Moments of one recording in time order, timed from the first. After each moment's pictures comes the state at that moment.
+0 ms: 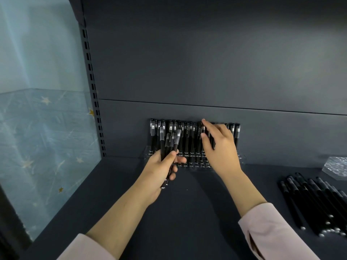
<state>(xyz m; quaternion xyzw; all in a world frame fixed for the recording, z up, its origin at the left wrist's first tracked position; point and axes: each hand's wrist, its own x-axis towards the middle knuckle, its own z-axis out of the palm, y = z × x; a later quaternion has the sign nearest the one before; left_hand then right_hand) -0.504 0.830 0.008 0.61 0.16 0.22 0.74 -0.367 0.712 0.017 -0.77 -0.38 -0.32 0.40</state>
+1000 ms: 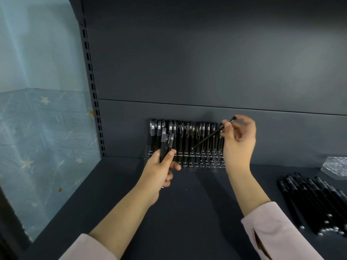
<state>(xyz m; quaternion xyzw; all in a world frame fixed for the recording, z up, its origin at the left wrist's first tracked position) -0.506 0.834 0.001 0.64 0.18 0.21 0.71 -0.379 0.701 0.038 -0.57 -0.20 -0.20 0.77</state>
